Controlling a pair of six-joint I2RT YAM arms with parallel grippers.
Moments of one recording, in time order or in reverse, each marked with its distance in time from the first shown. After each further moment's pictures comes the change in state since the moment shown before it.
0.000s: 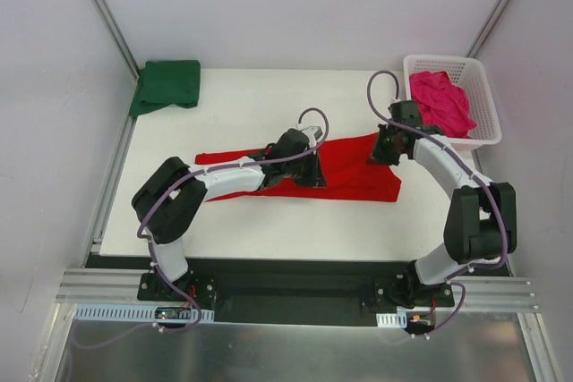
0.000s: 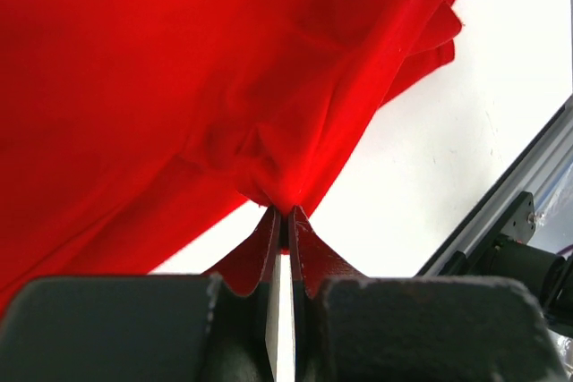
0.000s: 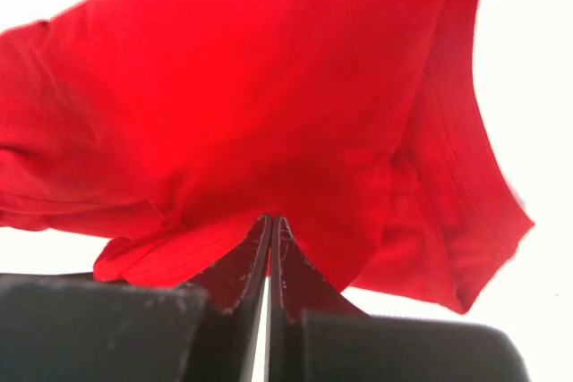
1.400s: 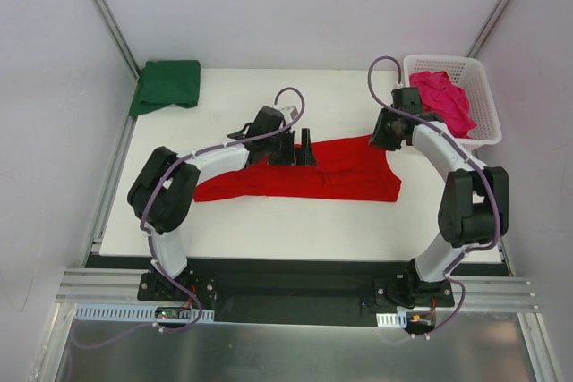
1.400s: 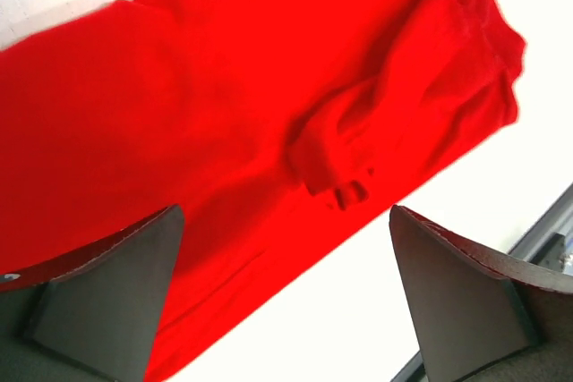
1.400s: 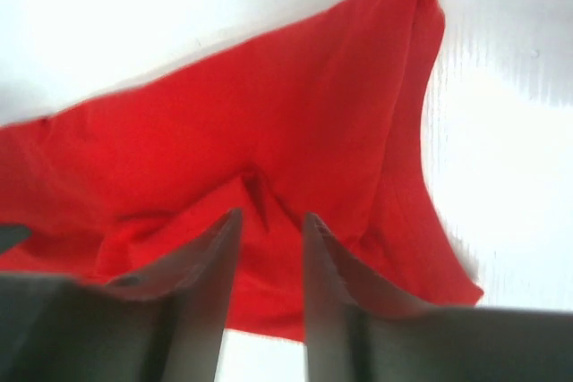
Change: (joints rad) left arm 0.209 0.056 0.078 -0.082 0.081 0.110; right arm -0.027 0.157 0.167 0.051 0.056 -0.041
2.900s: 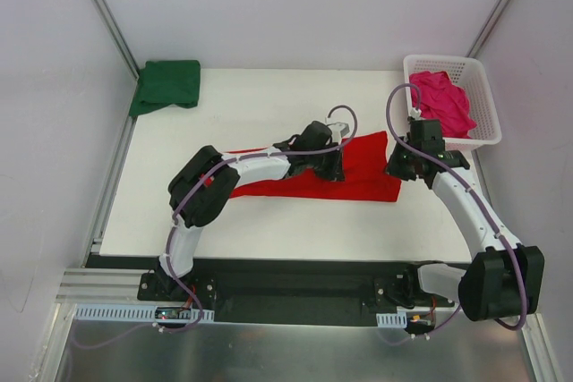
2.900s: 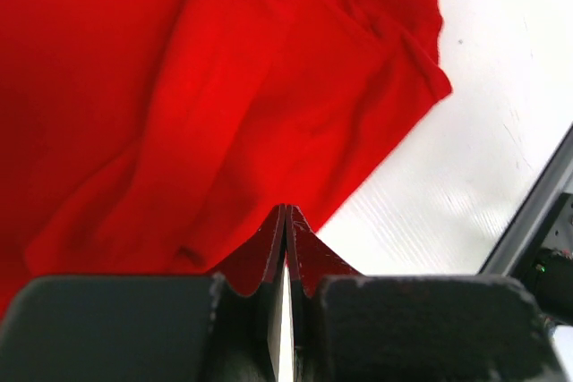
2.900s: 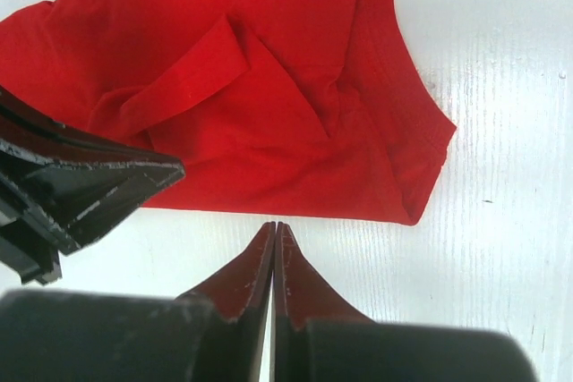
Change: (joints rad) left arm -0.234 0.206 0.211 0.062 -0.011 0.042; right arm 0.001 -0.496 -0.333 -0.109 0.006 0.008
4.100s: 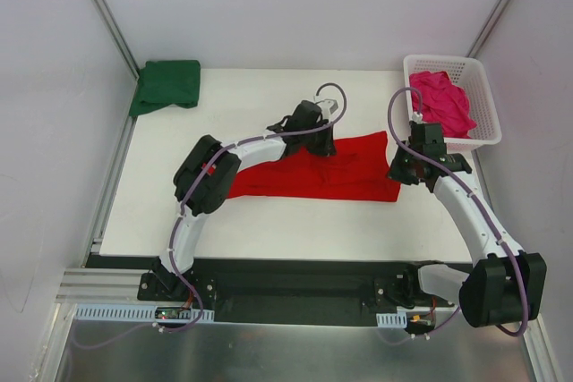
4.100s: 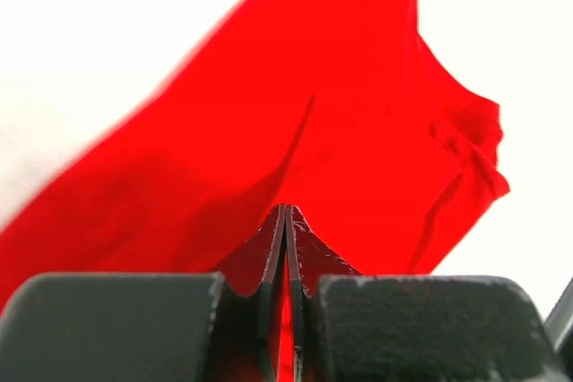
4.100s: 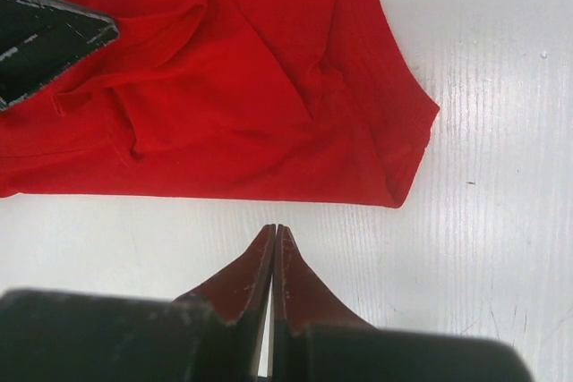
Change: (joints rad) left arm 0.117 0.109 0.164 -0.009 -0.028 0.055; right arm 0.000 -0.034 -0.017 -0.043 0.028 -0.008
